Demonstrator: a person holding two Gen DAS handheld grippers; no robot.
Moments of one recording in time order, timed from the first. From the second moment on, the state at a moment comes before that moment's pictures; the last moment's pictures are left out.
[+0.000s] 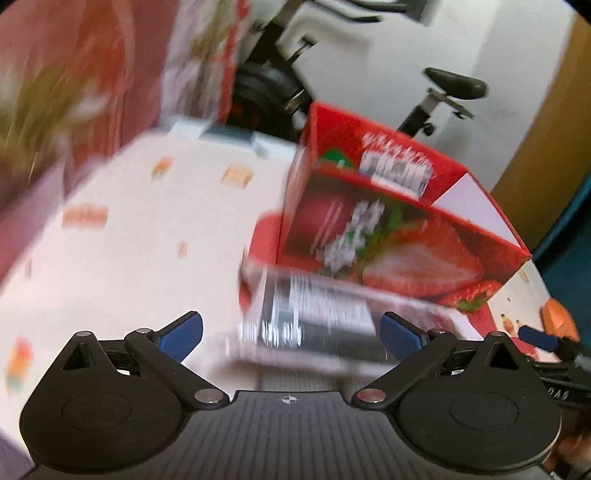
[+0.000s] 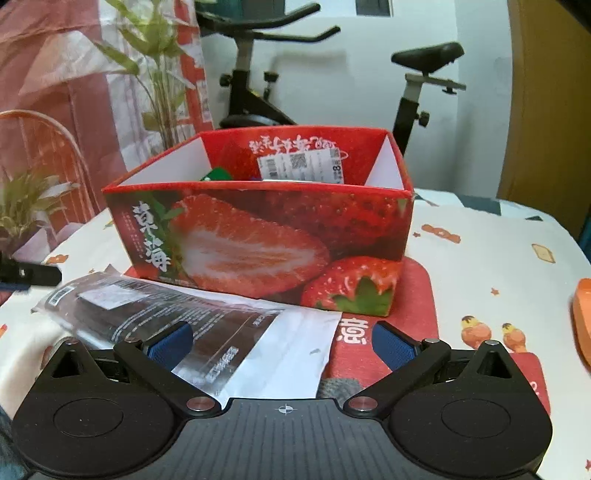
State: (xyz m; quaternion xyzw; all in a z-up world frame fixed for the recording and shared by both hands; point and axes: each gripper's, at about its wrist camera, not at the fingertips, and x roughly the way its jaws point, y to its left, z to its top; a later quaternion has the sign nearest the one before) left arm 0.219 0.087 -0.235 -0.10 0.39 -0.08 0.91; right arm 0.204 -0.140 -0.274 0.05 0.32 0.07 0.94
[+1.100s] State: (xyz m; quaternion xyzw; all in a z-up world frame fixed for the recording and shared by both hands) left arm 0.179 0.067 -0.303 -0.09 0.38 -0.11 0.91; right arm 0.177 -0.150 -0.330 0.07 0.30 0.10 0.95
